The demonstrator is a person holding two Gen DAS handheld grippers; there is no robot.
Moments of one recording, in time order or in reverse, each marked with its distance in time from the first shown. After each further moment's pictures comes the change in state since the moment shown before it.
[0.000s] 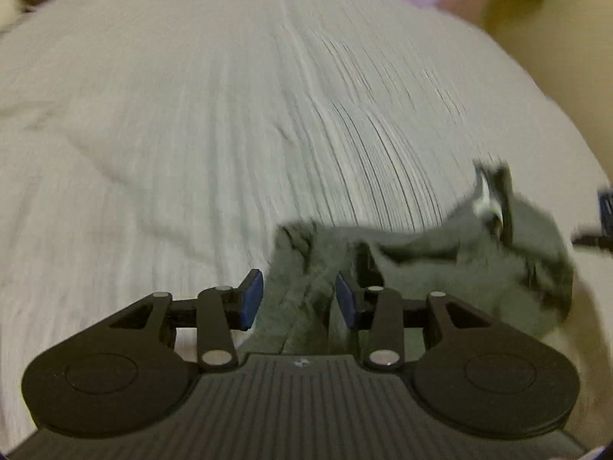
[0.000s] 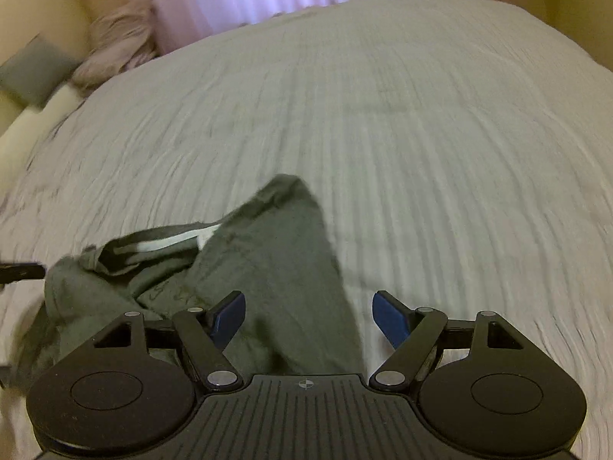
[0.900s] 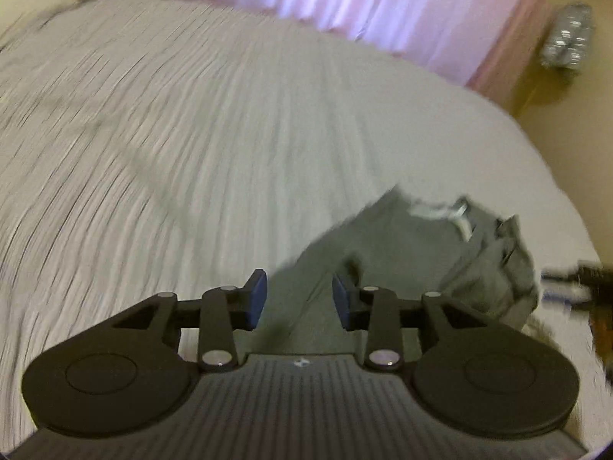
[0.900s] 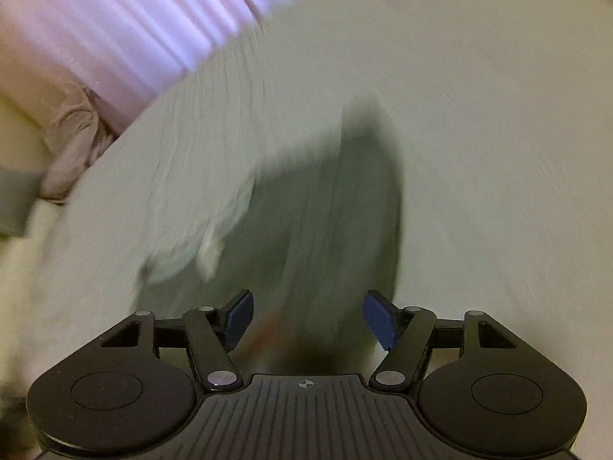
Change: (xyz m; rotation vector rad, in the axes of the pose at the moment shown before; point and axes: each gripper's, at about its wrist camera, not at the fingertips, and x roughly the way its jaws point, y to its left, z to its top) left arm -0.056 0.049 -0.018 -0.271 -0.162 0.023; right arm 0.040 -0.002 0.012 0.581 0.061 0.160
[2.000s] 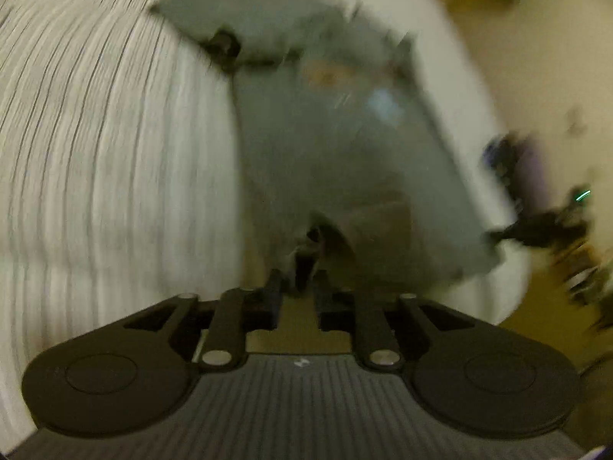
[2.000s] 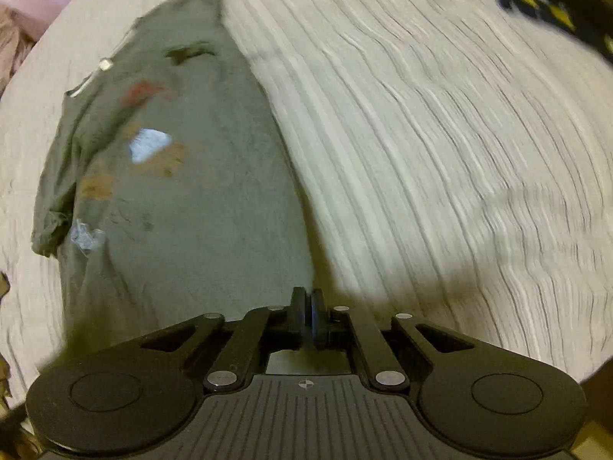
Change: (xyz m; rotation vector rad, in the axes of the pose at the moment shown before) left arm -0.132 -0.024 -0.190 -0.002 0.435 -0.251; right arm -0.175 -0.102 -0.118 -0.001 0.257 -0.360
